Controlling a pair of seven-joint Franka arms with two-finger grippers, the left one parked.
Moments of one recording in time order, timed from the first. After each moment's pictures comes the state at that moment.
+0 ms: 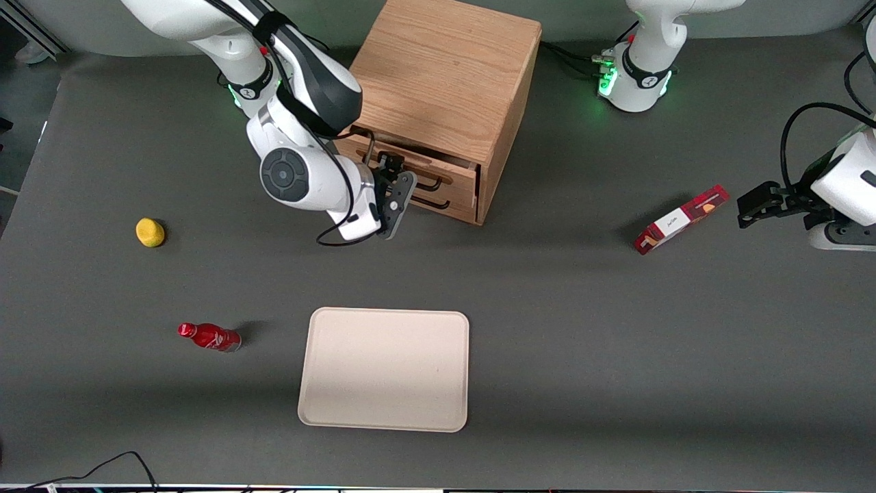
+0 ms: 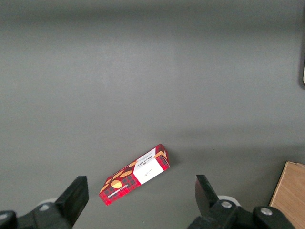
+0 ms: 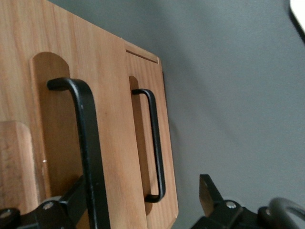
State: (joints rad) arm 0.13 0.35 0.54 -1.79 0.29 1.94 -0.51
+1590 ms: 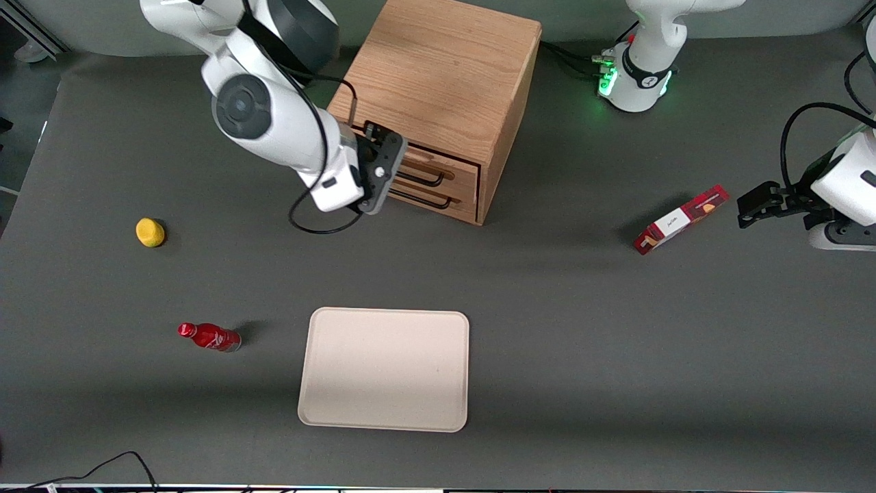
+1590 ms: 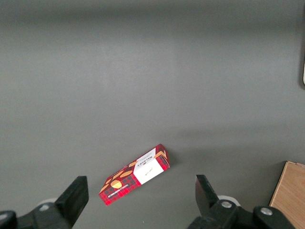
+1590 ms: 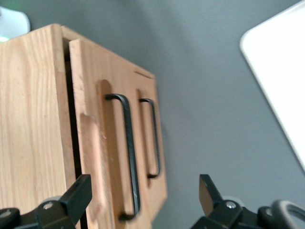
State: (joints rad) arm 0.09 0.22 0.53 -1.60 0.21 1.76 -0.45
